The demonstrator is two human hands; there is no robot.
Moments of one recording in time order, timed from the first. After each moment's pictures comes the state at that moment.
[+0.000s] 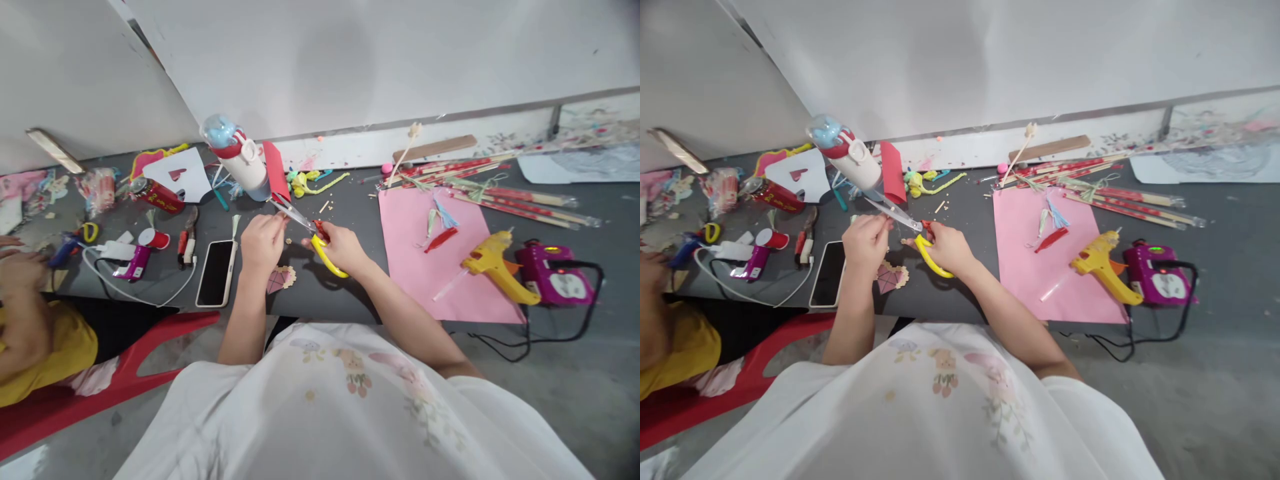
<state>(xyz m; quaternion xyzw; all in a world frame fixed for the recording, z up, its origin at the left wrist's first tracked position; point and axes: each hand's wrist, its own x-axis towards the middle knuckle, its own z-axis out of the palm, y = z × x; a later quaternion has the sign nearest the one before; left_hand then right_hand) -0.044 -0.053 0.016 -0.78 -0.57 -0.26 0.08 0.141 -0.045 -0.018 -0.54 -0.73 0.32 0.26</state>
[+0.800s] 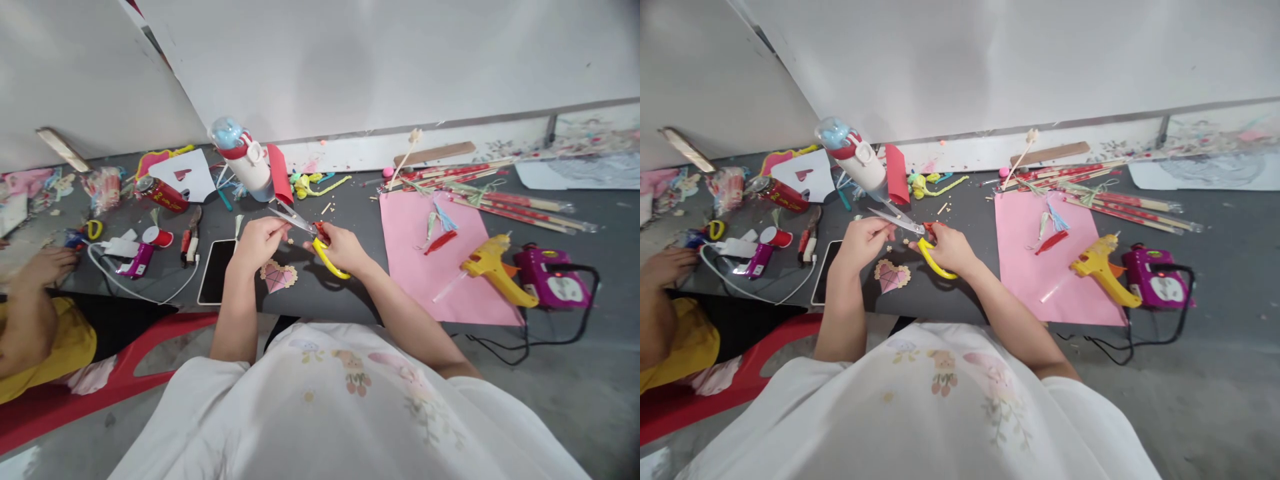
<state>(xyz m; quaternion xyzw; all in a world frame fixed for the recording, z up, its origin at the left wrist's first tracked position) -0.056 -0.050 0.038 -0.78 -0.55 -0.26 -0.16 0.143 -0.045 -0.021 -0.50 -0.75 0.33 0.27</state>
